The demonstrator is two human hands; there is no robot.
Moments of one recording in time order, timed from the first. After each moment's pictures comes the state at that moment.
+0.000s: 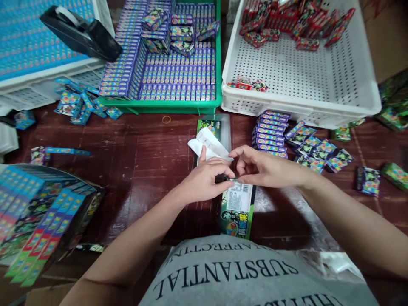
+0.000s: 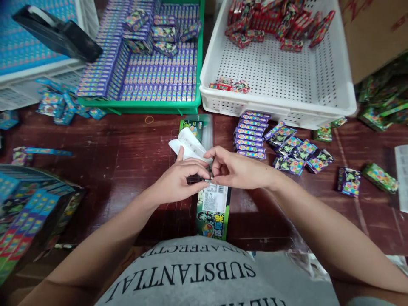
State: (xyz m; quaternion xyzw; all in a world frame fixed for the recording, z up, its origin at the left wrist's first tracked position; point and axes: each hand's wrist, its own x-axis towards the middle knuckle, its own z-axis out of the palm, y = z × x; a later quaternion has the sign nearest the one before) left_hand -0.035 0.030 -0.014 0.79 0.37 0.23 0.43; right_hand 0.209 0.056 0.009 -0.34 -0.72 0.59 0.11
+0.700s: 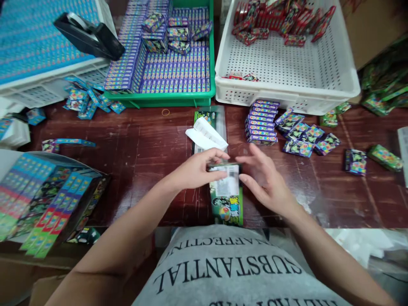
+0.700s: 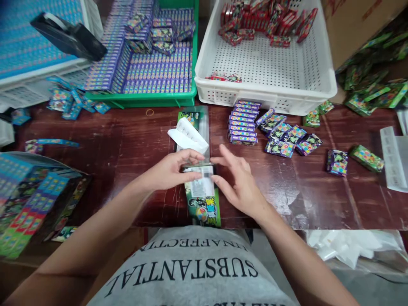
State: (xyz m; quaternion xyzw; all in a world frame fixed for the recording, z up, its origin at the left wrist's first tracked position) left_hand -0.044 0.004 -0.007 0.66 0.38 0.25 0.60; right_hand 0.212 -0.068 -0.009 -0.50 -0.72 0.31 0.36
